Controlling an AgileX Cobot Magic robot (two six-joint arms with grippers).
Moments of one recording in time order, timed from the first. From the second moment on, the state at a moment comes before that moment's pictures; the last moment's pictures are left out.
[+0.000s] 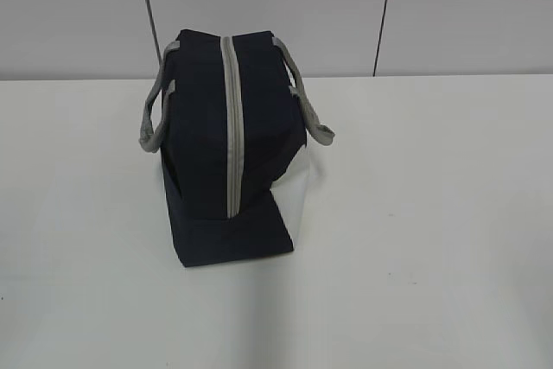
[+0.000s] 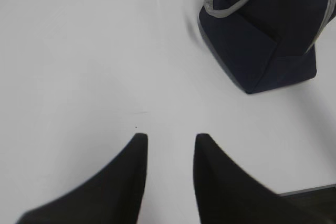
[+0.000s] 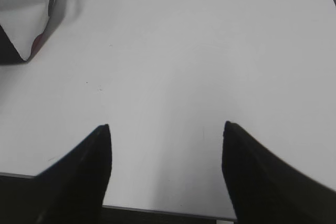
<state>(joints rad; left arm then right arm) -0.03 -0.02 -0.53 -0.11 1.11 0.10 -0.07 -0.02 -0.50 0.03 1.14 -0.18</state>
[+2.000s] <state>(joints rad) 0.00 -0.02 -0.53 -0.11 1.11 0.10 -0.09 -0.02 -0.50 0.03 1.14 -0.18</state>
